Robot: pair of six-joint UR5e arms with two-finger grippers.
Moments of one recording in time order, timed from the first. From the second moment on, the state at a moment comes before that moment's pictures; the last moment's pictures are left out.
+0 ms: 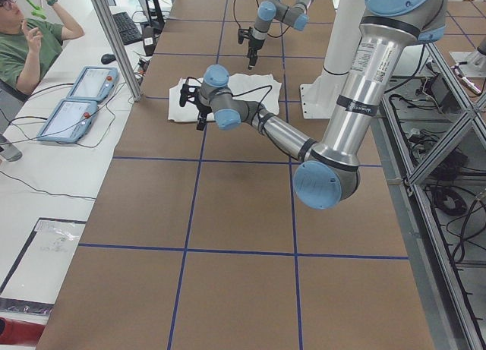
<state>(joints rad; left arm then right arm) -0.88 -1.87 -1.79 -2.17 -2.04 -1.16 0.43 -1.18 1.97 -1.54 1.60 1.21</state>
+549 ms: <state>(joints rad) -0.54 -1.80 -1.94 -2.23 -1.84 -1.59 0.42 -1.42 1.98 -1.06 1.62 1.54</state>
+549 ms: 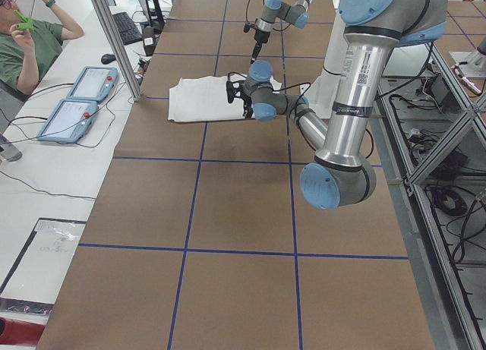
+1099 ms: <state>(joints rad) -0.32 -1.81 -1.83 -2.50 -1.61 -1.81 0.42 -1.42 1.98 -1.03 1.62 1.57</state>
